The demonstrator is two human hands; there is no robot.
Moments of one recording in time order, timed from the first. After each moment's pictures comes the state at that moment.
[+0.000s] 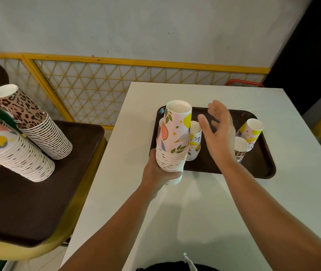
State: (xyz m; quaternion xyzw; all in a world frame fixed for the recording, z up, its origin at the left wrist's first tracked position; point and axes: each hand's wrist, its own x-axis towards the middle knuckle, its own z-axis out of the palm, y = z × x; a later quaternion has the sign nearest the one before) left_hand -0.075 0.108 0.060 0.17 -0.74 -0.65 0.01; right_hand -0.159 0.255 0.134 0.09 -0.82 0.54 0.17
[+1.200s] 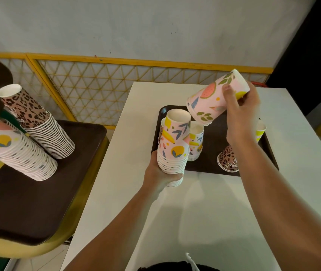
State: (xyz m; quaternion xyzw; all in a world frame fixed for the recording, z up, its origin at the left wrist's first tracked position) left_hand -0.072 0.109 0.054 0.18 -0.73 -0.65 0.01; right_hand -0.178 0.260 0.190 -0.01 -0.70 0.69 0.19
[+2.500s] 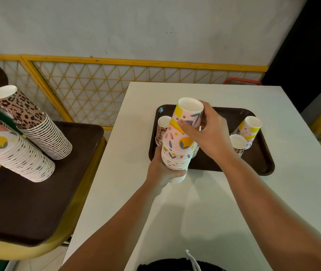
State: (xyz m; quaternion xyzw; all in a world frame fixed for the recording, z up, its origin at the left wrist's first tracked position) left_hand -0.080 0.120 0.062 0.15 -0.74 -0.65 -0.01; right_hand -0.136 0.245 0.174 0.17 -0.83 0.52 0.08
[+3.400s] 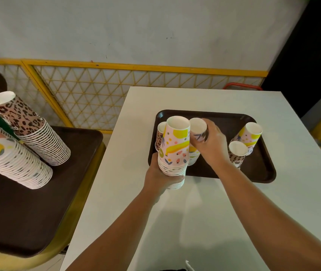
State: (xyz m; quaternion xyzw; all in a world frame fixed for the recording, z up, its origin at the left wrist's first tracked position) left_hand -0.084 0.115 0.058 0.17 -0.73 -0.66 -0.01; right_hand -0.174 0.257 0.114 0.09 -0.89 0.43 0.09
